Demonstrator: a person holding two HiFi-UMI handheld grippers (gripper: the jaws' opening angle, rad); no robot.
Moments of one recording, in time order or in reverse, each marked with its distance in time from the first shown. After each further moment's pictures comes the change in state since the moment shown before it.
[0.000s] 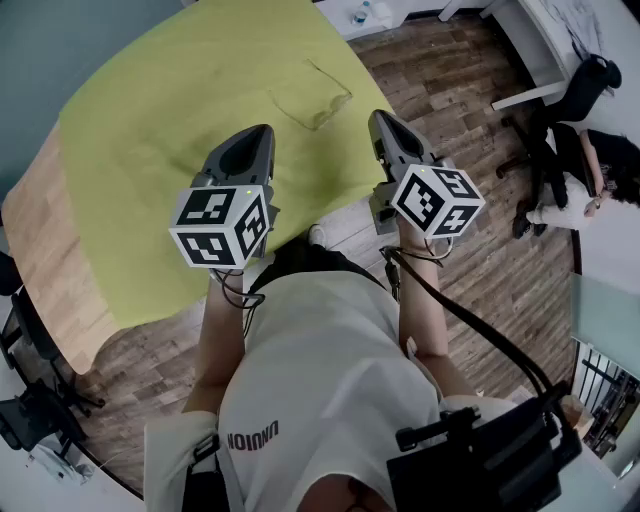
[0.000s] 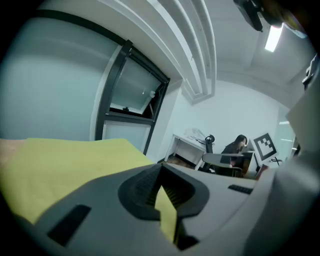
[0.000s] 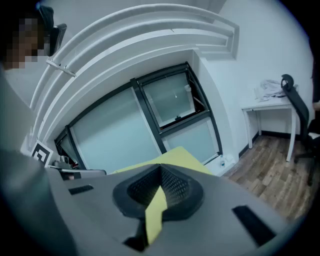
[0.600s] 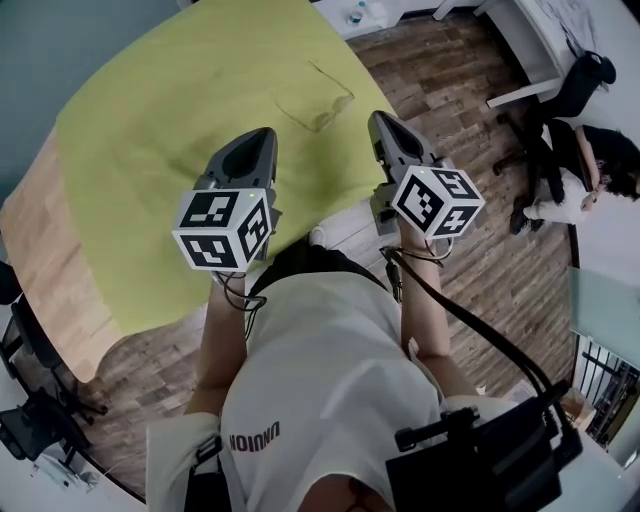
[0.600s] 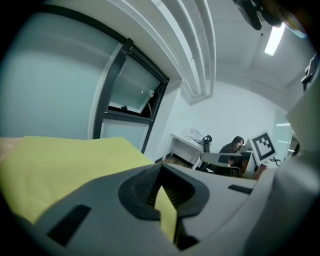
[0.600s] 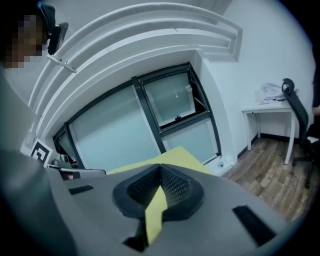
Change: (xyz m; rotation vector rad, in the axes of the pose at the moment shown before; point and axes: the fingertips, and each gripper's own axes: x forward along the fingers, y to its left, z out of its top) left arm 0.002 -0.001 -0.002 -0.002 0.007 -0.033; right arm 0.001 0.002 0.000 -0.020 0.002 -0.016
